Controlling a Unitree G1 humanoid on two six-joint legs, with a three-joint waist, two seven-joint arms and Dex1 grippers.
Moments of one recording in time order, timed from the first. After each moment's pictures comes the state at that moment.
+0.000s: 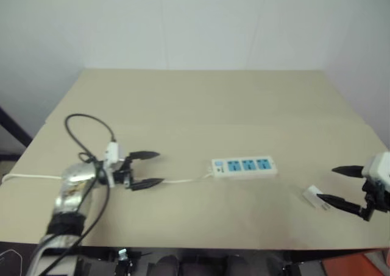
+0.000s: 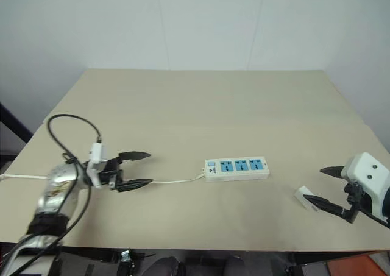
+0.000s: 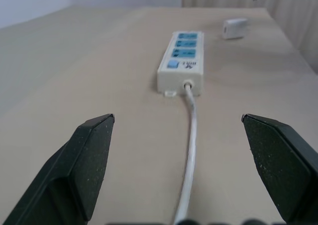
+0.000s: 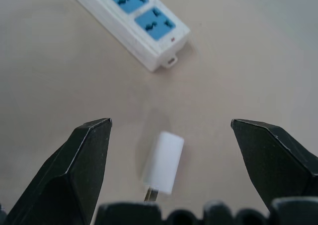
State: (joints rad) left arm -0.48 0.50 0.04 0.47 -0.40 -0.15 -1.44; right arm 0.27 -1.01 -0.64 -0.32 0.38 0.38 1.13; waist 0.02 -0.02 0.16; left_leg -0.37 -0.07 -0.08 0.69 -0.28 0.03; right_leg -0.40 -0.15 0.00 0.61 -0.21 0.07
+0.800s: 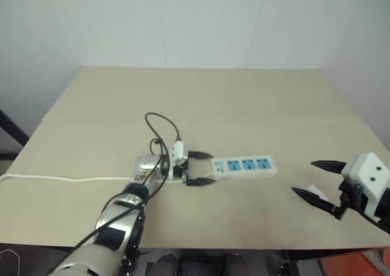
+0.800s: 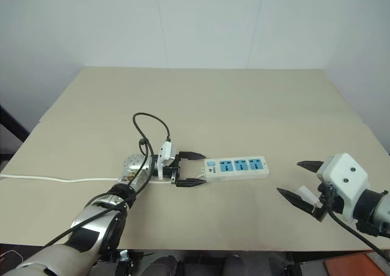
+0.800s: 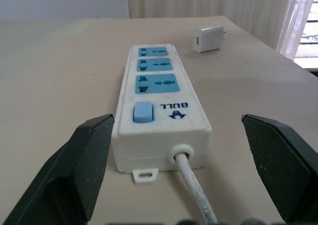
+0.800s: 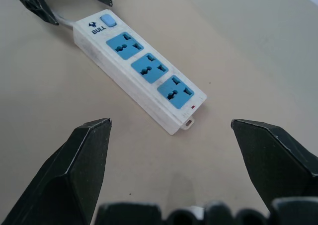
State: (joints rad) left arm -0.87 0.14 -0.03 1.19 -0.18 -0.53 -1.46; right arm 0.30 -0.88 -0.64 -0.66 0.45 0.53 0.93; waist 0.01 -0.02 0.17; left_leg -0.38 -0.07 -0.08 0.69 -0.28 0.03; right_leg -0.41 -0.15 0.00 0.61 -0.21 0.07
